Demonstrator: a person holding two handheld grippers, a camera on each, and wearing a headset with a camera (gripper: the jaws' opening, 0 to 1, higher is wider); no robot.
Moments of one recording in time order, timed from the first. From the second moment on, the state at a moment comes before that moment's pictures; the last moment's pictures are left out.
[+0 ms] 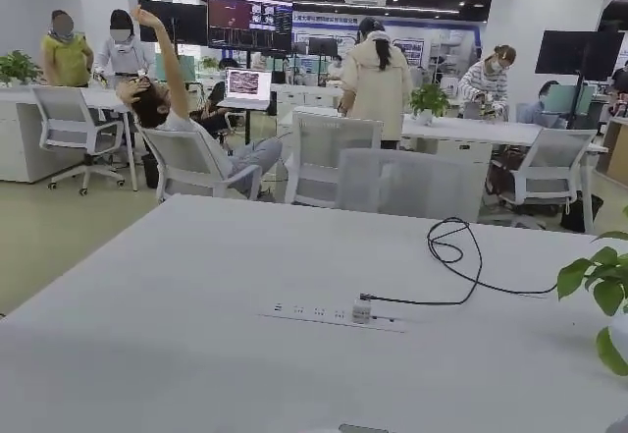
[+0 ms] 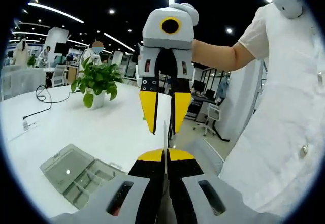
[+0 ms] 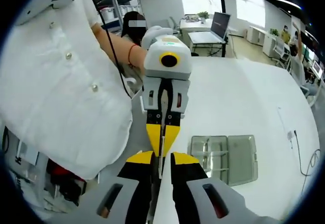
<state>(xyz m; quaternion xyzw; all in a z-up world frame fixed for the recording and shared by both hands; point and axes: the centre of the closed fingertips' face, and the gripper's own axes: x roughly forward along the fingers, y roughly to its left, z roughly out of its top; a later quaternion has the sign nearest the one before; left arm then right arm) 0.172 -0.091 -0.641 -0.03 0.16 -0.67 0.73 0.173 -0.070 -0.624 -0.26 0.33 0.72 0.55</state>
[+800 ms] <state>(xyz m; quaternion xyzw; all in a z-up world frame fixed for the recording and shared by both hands) 0.169 -0.088 -0.644 -0.03 0.15 -0.66 0.73 0.164 -0.068 -0.633 -0.24 0.33 0.74 0.54</state>
